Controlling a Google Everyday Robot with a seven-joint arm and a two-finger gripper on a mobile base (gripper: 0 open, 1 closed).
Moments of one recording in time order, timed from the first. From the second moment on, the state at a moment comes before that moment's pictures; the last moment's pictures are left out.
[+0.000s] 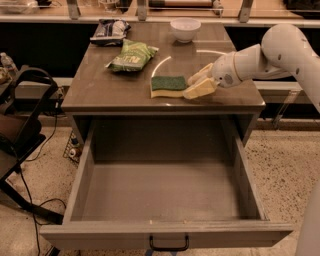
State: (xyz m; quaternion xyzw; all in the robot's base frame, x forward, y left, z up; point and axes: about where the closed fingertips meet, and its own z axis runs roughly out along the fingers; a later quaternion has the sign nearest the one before) arm 0.710 -0.126 0.833 -0.53 0.71 0.21 0.42
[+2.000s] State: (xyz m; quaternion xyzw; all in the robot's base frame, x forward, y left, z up) arm 0.725 -0.055 0.839 -0.53 0.70 0.26 0.40
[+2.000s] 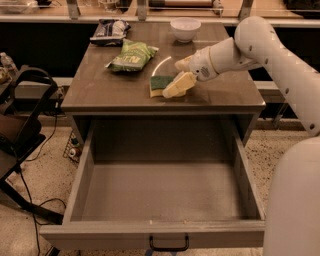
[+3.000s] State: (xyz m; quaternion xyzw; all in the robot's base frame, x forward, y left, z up) arm 0.724 -0.045 0.832 -0.54 0.70 0.27 0.39
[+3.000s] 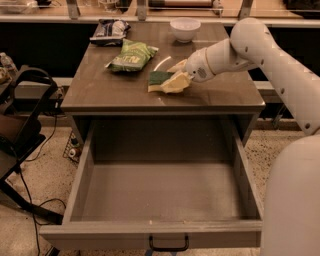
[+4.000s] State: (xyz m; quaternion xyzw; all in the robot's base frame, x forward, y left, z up) arm 0.703 -0.077 0.902 -0.54 0.69 0.25 0.40
